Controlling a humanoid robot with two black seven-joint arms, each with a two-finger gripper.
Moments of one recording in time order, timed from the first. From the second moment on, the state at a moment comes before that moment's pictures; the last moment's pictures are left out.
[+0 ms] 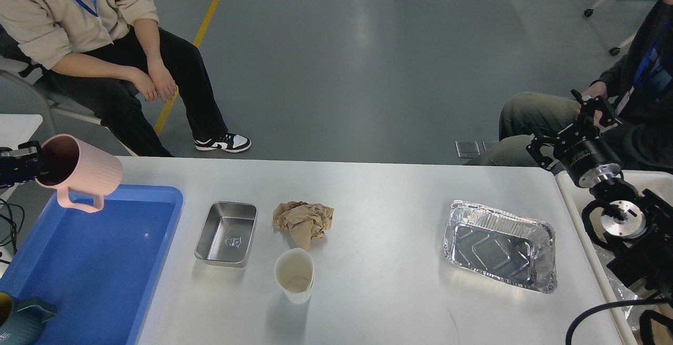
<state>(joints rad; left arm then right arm) -0.54 1.01 -1.06 -1.24 1.06 -0.96 0.46 0.69 -0.34 1.02 0.39 -0.08 0.57 0.24</state>
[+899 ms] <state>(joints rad) -0.19 0.98 -0.94 -1.20 1.50 -0.94 -0.01 0.68 -0.34 1.02 0.39 -0.09 0.57 0.24</state>
